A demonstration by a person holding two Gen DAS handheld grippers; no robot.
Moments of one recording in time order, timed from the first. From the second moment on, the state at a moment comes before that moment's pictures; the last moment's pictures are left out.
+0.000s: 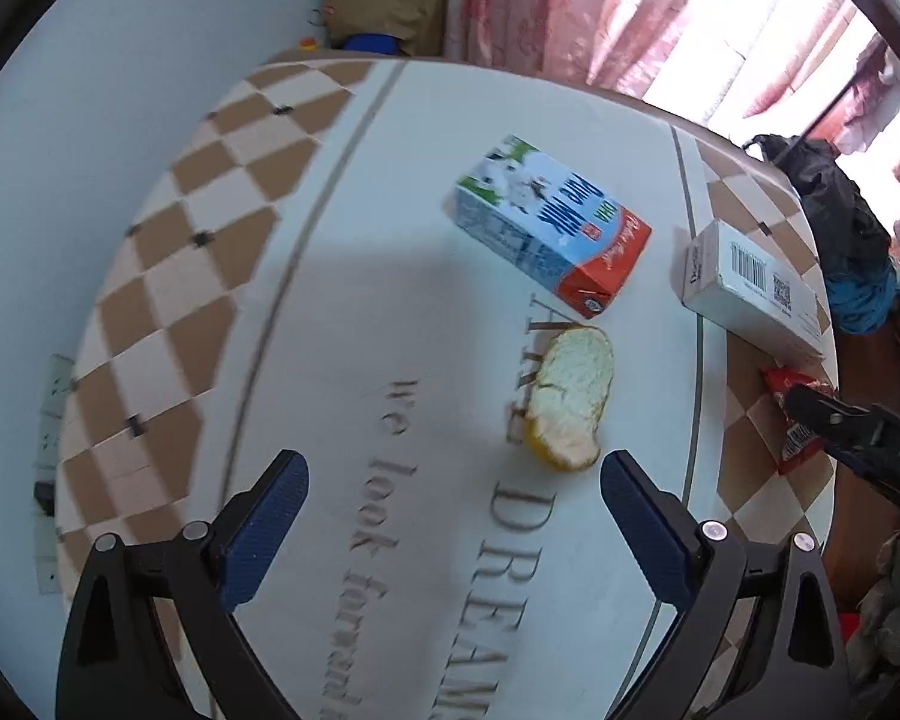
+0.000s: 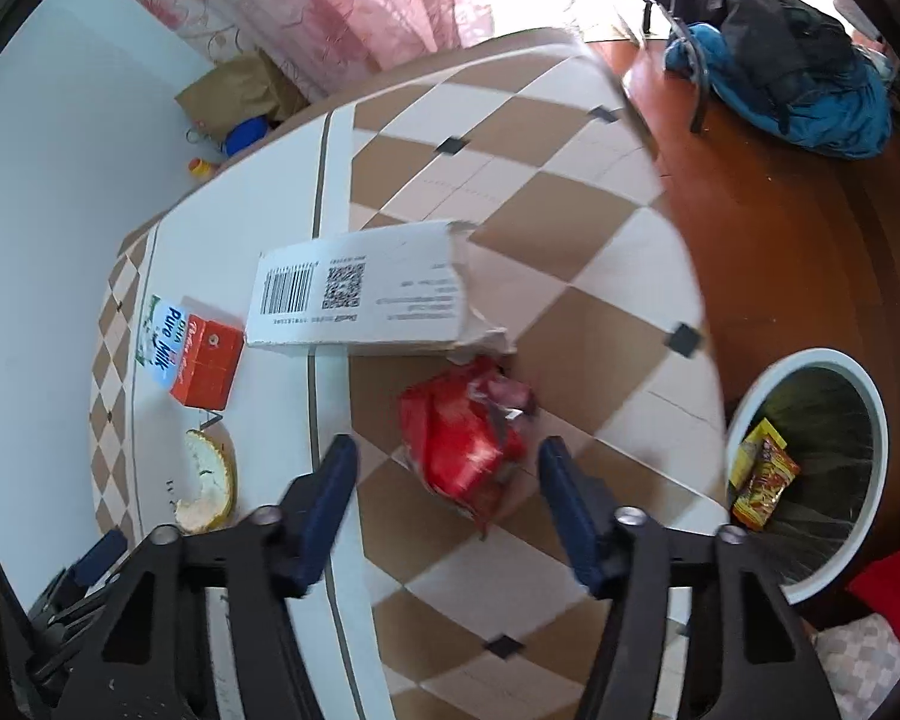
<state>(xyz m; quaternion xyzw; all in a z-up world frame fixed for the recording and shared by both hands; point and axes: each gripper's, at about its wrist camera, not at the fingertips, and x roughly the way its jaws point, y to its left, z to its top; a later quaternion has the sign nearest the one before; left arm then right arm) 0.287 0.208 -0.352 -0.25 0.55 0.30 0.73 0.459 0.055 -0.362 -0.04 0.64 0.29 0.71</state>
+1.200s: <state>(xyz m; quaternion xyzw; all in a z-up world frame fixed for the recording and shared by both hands) 0.287 0.114 -0.220 -0.12 0.45 0.26 0.84 0.403 -0.044 -0.228 -0.01 0.54 0.35 0.77</state>
